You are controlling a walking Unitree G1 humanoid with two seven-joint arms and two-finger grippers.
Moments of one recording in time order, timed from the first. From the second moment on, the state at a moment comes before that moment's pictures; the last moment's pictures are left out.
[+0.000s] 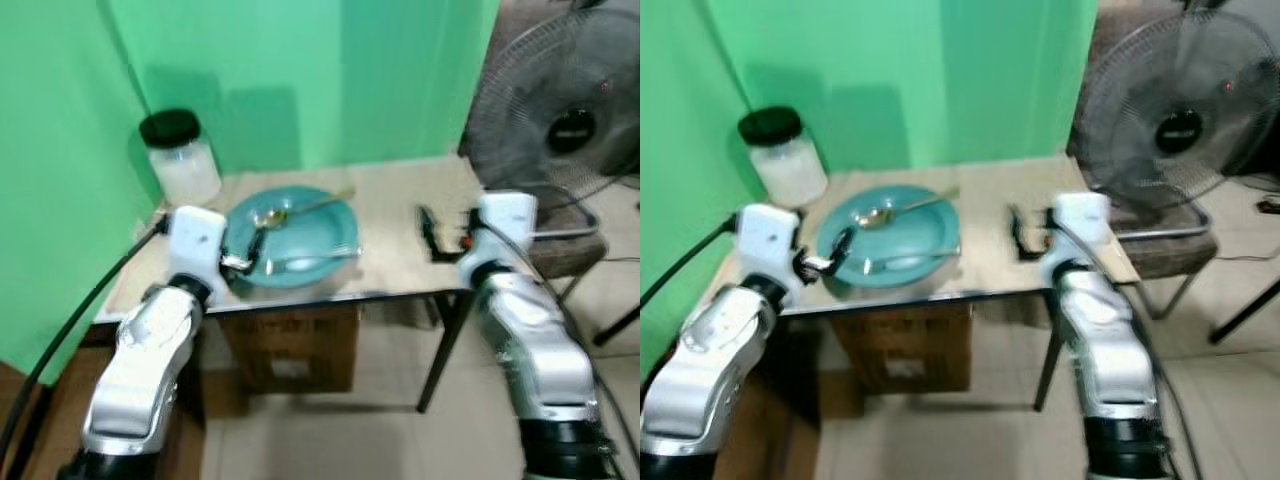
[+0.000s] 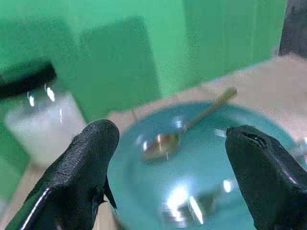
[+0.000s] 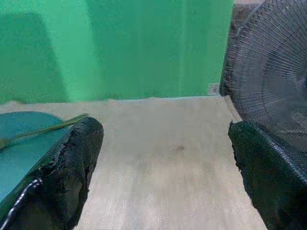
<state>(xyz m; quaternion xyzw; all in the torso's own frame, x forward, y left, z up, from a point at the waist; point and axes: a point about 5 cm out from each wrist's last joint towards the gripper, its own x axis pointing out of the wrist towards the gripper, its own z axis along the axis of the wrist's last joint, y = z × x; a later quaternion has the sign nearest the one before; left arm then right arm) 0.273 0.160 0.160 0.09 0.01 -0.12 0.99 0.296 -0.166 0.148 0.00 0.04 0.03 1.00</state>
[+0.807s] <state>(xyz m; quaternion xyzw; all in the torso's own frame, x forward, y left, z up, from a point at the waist) 0.273 0.186 0.155 0.10 0.03 -0.08 0.99 0.302 -0.121 0.150 0.02 0.04 0.14 0.99</state>
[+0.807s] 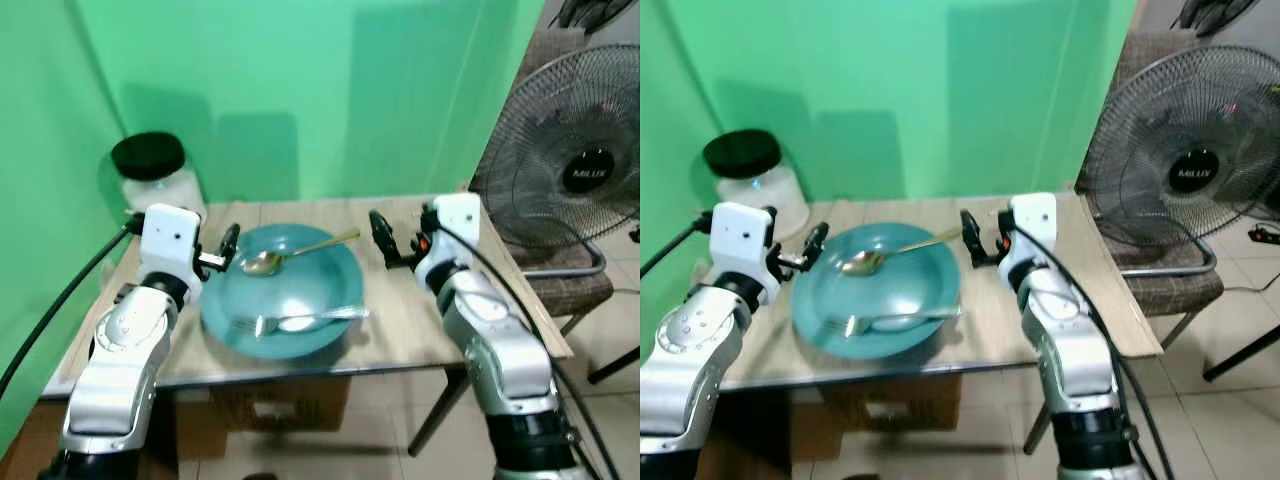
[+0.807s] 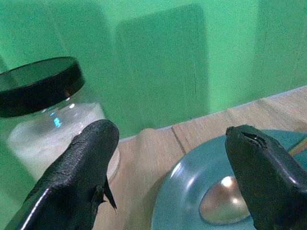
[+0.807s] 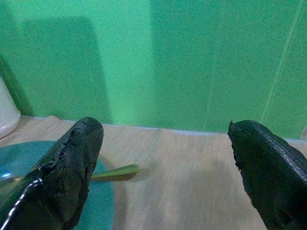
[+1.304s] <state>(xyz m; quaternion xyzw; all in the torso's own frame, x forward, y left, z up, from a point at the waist) 0.279 0.225 0.144 0.03 0.17 -0.08 0.98 0.309 -0.123 0.148 0.07 0.12 0.23 0.96</state>
